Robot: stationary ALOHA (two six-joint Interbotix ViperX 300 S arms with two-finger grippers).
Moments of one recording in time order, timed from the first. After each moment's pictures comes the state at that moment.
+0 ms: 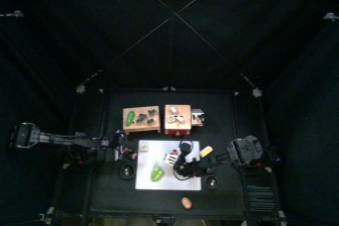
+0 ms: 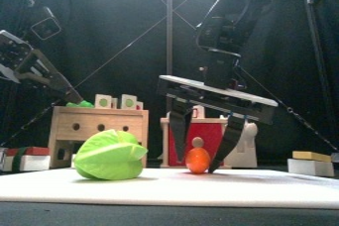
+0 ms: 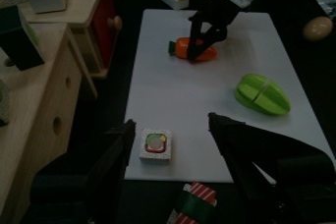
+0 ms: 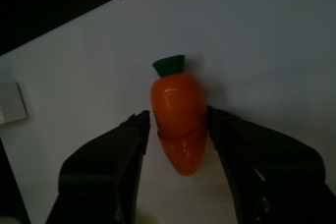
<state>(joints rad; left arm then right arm) 0.06 -0.61 1.33 0.02 -0.34 0.02 0.25 0.37 0.26 -0.67 0.91 2.57</state>
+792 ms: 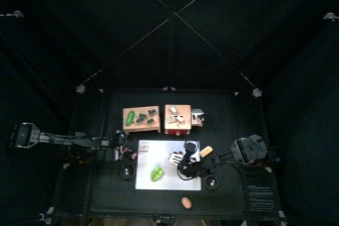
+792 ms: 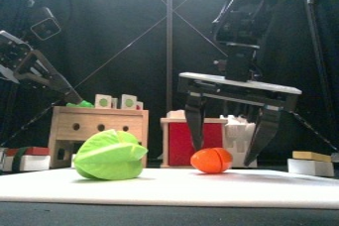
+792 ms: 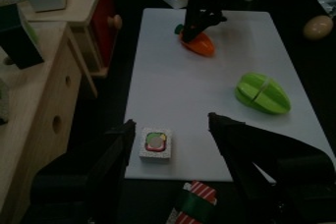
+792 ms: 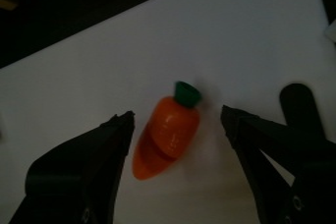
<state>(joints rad) 0.06 -0.61 1.33 0.02 -0.34 0.02 0.28 0.27 0.35 -0.66 1.00 2.55</state>
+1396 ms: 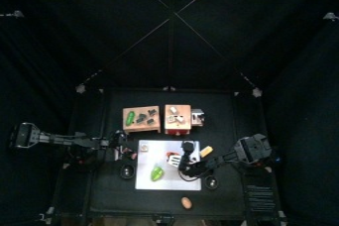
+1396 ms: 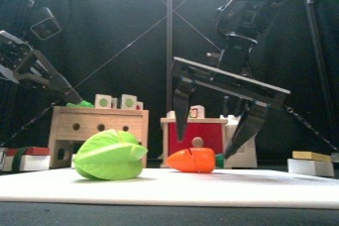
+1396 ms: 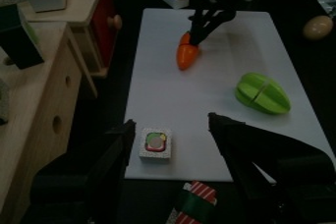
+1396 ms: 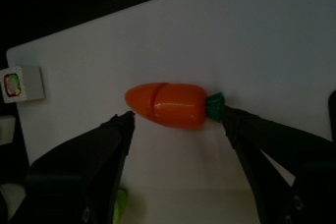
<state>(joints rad) 0.06 -0.61 1.33 0.02 -0.34 0.02 0.27 0.25 0.37 -0.73 0.90 2.54</state>
